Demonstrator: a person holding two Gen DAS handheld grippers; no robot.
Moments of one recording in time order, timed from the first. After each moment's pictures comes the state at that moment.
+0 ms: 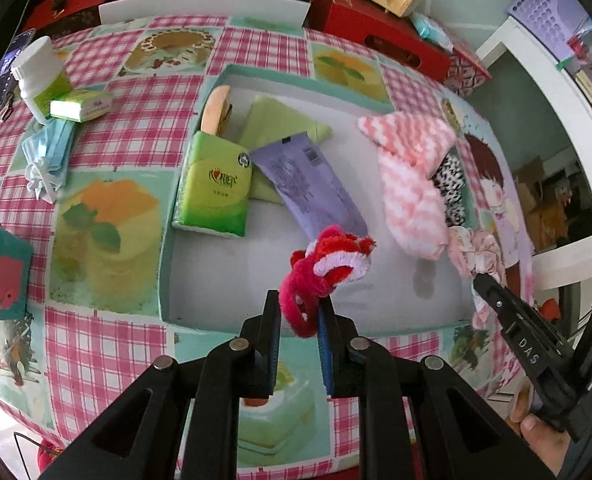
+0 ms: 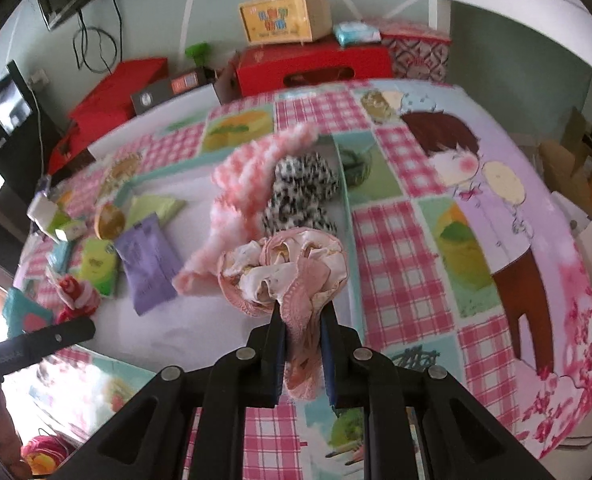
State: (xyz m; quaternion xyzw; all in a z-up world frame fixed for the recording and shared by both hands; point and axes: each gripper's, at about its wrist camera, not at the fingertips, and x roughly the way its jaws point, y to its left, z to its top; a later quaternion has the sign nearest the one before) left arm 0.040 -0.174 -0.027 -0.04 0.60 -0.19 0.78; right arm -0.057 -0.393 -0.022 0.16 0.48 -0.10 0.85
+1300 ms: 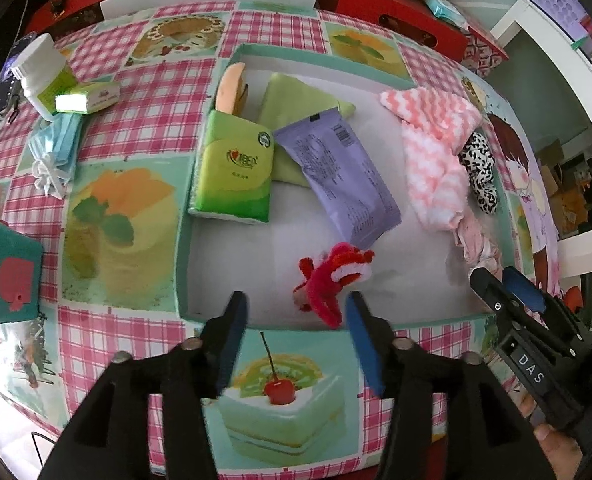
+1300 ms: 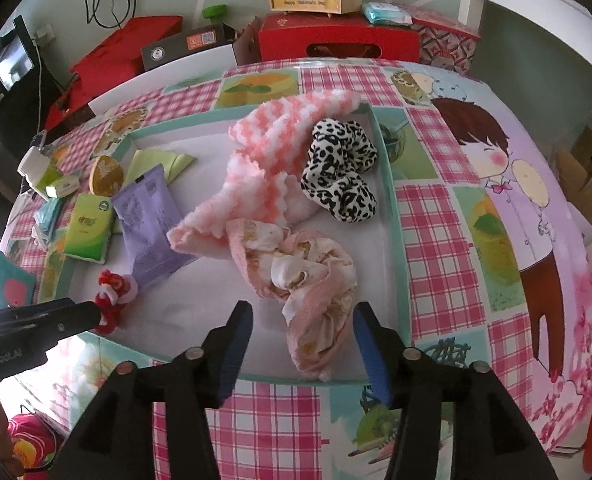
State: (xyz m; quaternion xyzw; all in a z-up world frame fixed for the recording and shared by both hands) left arm 0.046 -0.182 -0.038 0.00 0.61 -0.17 0.77; right arm -0.042 -0.363 -0.033 0.12 0.52 -0.09 0.84
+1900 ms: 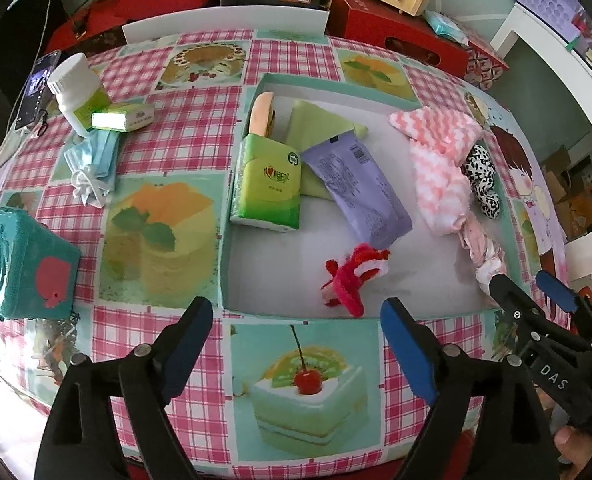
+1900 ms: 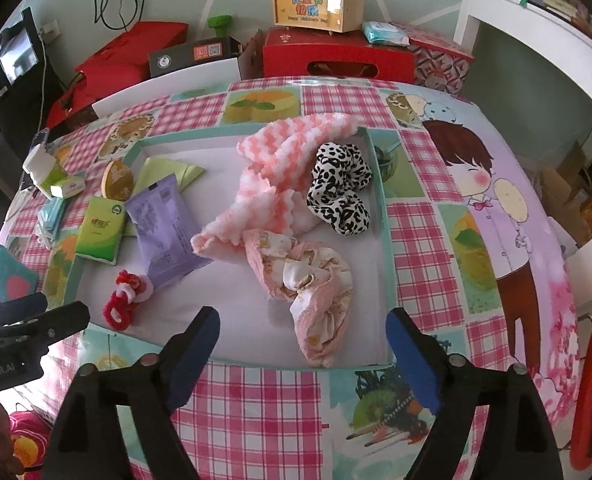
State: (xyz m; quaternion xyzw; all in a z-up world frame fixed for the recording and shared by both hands) left arm 0.031 -0.147 -0.011 0.02 0.58 -0.15 0.80; right arm -0.052 -0.351 -0.011 0.09 0.51 -0.11 0.85
